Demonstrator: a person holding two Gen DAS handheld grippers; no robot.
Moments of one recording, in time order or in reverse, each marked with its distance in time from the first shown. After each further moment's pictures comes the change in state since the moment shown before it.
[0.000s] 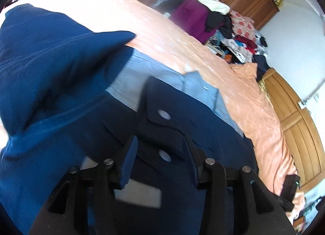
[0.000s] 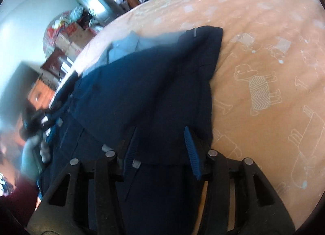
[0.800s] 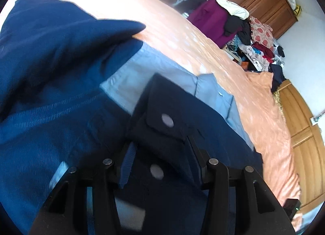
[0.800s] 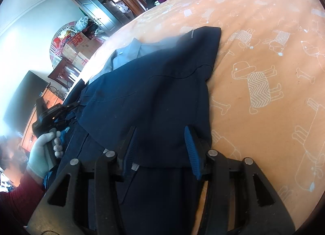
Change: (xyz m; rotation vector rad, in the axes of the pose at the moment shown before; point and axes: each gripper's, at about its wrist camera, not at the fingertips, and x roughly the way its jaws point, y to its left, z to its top) left arm 0.042 -0.011 0.009 -0.095 -0.020 0.133; right arm -0.007 -0.013 -0.006 0.021 -0.048 0.067
